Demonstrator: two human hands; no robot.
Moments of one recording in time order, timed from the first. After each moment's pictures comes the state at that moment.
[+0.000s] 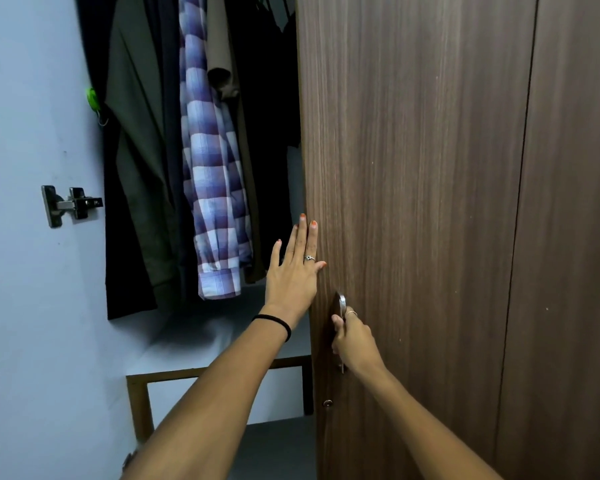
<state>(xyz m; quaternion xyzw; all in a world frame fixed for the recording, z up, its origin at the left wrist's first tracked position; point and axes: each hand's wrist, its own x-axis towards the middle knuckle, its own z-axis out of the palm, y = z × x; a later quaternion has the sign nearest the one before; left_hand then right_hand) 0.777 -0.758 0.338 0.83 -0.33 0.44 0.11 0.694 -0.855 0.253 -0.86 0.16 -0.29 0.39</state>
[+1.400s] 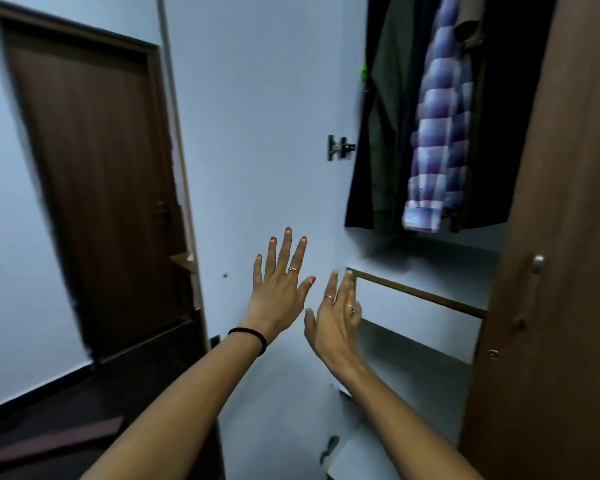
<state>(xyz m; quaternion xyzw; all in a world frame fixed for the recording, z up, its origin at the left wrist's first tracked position) 0.548 -0.496 0.257 0.95 0.04 0.32 0.02 0.575 -0.602 0.210 -0.92 -0.18 -0.18 0.29</state>
